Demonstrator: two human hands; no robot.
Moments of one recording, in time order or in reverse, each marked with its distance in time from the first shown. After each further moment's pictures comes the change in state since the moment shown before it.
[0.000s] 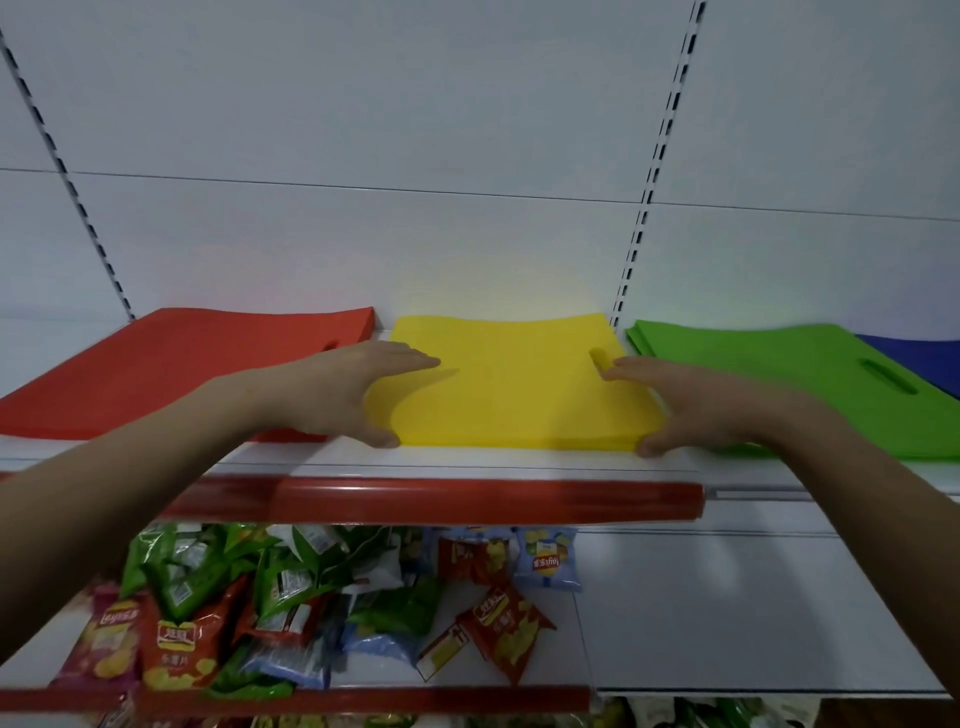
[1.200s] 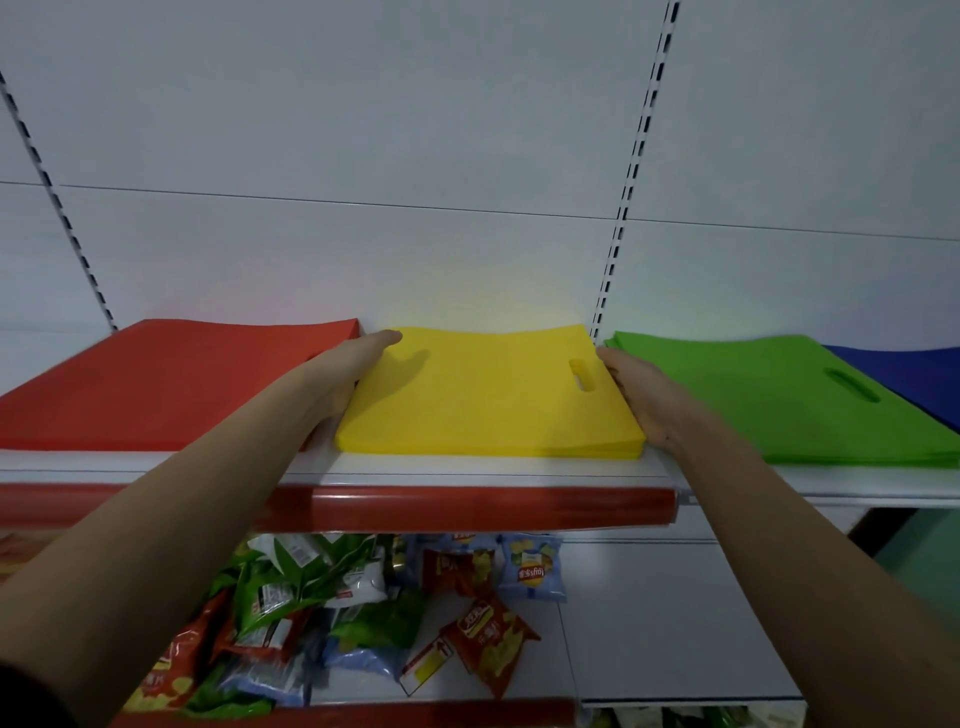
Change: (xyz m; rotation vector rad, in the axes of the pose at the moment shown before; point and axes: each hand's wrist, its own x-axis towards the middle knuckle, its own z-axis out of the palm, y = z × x) left_hand 0.062 0.012 0.009 -1.260 0.329 -0.679; right_hand 0.055 0.007 0.028 1.317 0.265 0.305
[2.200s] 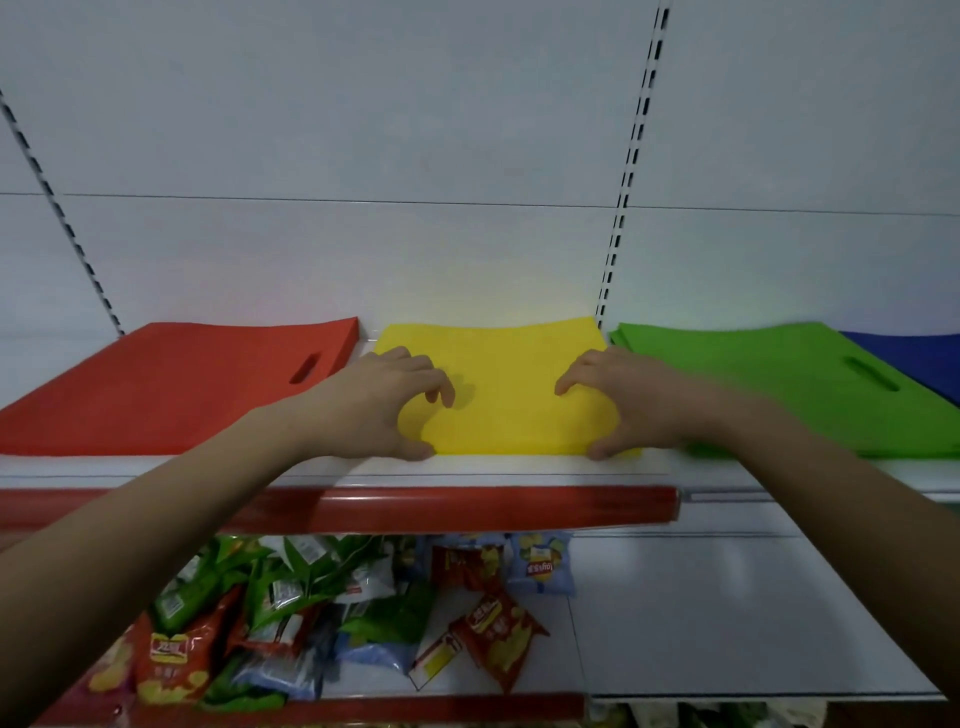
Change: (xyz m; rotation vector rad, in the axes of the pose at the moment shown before) left_hand -0.051 -0.009 0.010 1.399 -0.194 0.949; right_hand -0.035 -0.023 -0.008 -1.478 -0.301 -0.628
